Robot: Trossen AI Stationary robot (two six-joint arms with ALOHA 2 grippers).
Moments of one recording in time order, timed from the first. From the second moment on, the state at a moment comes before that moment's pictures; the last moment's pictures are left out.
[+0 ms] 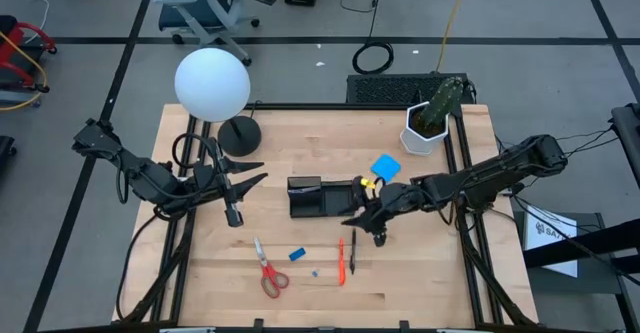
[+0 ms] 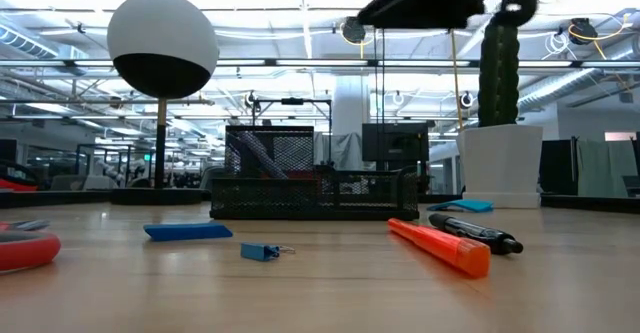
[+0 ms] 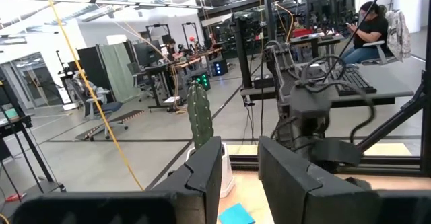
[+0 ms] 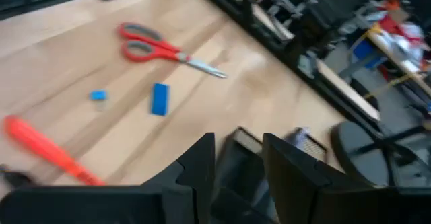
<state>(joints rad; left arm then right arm) -0.57 1.02 1.06 0.07 -0.89 0.26 0.25 1.38 0.82 0.09 0.08 -0.54</state>
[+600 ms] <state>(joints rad) -0.57 1.02 1.06 0.07 -0.89 0.26 0.30 1.50 1.02 -0.43 0.08 -0.65</state>
